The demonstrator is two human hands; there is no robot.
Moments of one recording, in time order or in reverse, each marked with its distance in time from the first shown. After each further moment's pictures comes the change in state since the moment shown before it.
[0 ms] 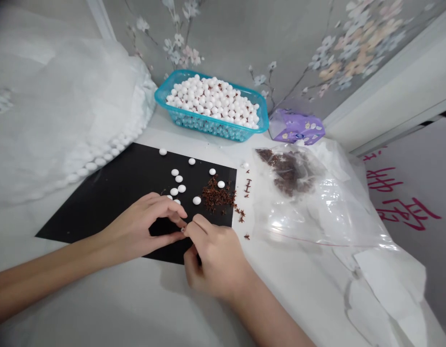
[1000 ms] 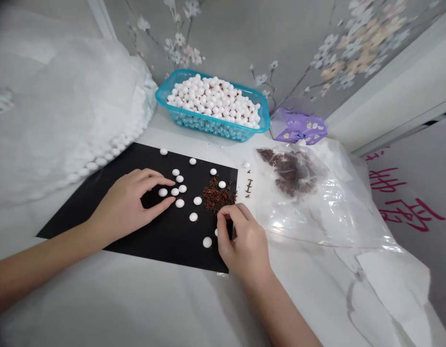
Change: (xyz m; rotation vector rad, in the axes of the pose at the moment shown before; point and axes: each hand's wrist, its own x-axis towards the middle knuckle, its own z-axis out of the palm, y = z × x) left_hand 0.008 -0.019 -0.015 0.355 0.244 -0.201; right_hand -0.009 0.024 -0.009 -0.044 0.309 0.388
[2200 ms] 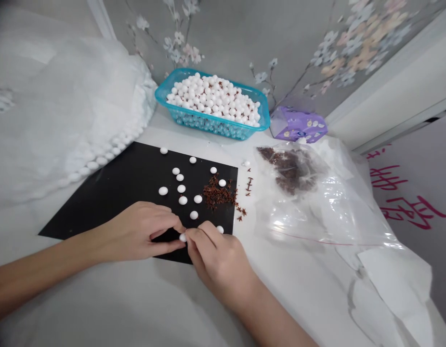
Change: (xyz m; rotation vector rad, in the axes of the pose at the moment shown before) left_hand -0.013 0.019 -0.003 -0.178 -0.408 0.357; right_hand -0.015 -0.021 0.009 0.045 -0.144 -0.433
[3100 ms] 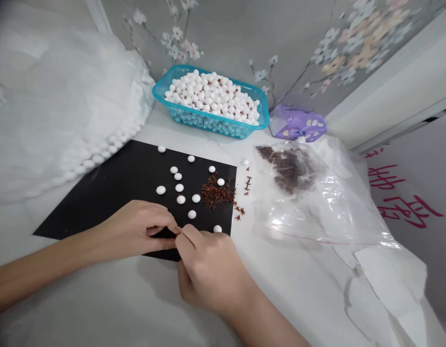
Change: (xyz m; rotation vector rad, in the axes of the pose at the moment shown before) left_hand 0.000 -0.002 -0.001 -0.175 -0.025 -0.139; right_hand 0.006 -0.008 -0.003 -0.134 -0.179 -0.088
